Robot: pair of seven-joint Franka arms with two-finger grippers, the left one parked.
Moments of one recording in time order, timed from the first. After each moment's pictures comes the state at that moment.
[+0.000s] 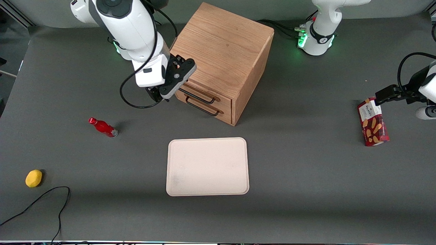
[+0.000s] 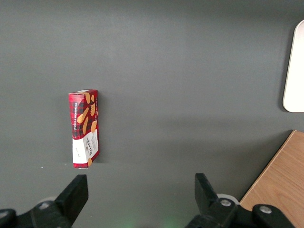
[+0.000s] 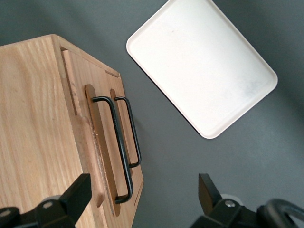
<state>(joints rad) 0.63 0.18 0.00 -1.52 0.07 1.74 -0.23</state>
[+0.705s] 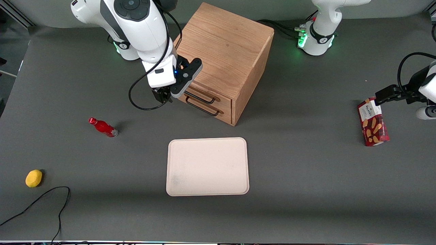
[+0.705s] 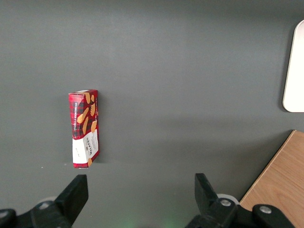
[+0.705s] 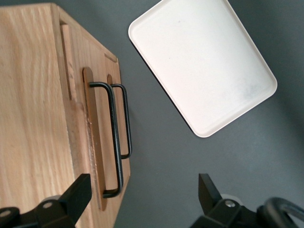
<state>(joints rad) 0.66 0.19 -0.01 -1.53 0.02 1.73 -0.35</state>
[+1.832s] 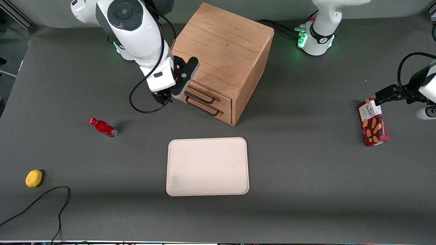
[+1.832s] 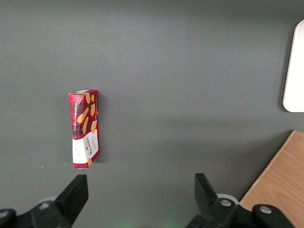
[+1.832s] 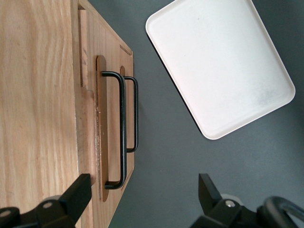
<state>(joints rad) 0.64 0.20 -0.02 -1.53 0.07 1.70 -0.44</state>
